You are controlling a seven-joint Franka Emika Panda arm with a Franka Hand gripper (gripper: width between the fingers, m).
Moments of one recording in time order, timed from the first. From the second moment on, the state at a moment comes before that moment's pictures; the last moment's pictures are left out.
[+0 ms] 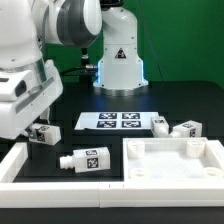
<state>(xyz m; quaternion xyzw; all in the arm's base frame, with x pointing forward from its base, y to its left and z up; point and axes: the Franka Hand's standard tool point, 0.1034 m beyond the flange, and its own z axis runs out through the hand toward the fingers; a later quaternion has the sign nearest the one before) 0.423 -0.197 0.016 -0.86 -0.49 0.07 0.09</state>
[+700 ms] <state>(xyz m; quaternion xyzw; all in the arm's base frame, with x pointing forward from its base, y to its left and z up) 0.443 -0.116 0.016 -0.98 -0.10 0.11 0.09</state>
